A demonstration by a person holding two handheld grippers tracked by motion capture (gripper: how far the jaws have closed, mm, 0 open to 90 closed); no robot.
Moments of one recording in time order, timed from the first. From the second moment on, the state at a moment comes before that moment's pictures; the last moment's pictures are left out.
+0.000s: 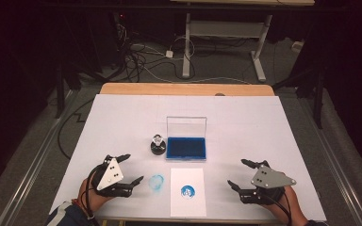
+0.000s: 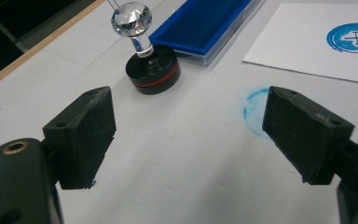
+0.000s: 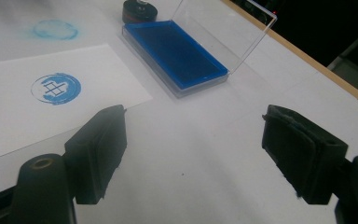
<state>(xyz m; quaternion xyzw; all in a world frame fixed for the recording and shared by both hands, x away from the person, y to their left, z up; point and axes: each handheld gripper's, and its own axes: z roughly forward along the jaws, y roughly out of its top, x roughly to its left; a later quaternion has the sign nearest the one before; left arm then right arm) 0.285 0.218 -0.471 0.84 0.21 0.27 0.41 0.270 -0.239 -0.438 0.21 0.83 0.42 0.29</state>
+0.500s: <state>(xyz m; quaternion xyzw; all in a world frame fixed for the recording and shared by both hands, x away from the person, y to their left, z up) 0.283 0.221 -0.472 0.84 0.20 0.26 0.42 0.269 -0.235 -0.437 0.22 0.83 0.42 0.30</state>
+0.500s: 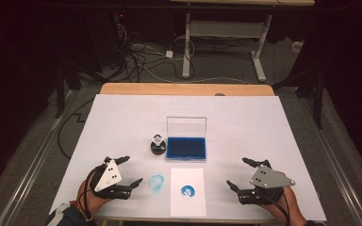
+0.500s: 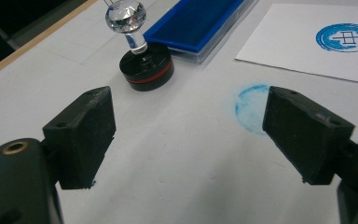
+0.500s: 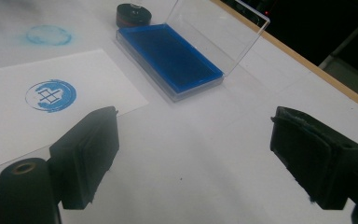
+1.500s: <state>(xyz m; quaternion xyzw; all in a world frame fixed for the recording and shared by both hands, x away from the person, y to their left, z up) 0.290 0.219 -0.474 0.85 0.21 0.25 0.41 0.276 -0.244 -0.435 0.24 0.82 0.43 0.31</state>
